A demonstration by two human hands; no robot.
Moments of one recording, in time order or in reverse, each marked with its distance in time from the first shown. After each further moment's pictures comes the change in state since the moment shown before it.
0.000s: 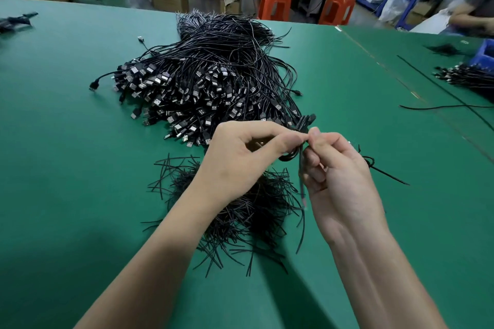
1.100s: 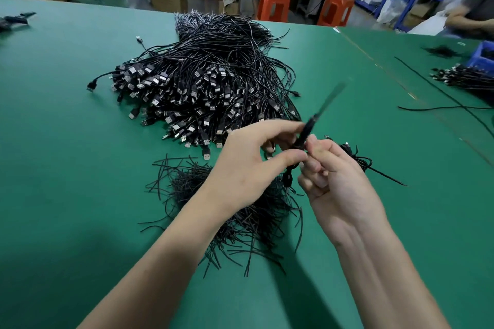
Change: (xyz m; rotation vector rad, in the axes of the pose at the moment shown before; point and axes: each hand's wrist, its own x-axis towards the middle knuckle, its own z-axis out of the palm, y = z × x) left_hand 0.001 -0.003 0.014 0.129 -0.025 -0.011; right_hand 0.007 0.001 -0.013 0.038 -0.039 0.114
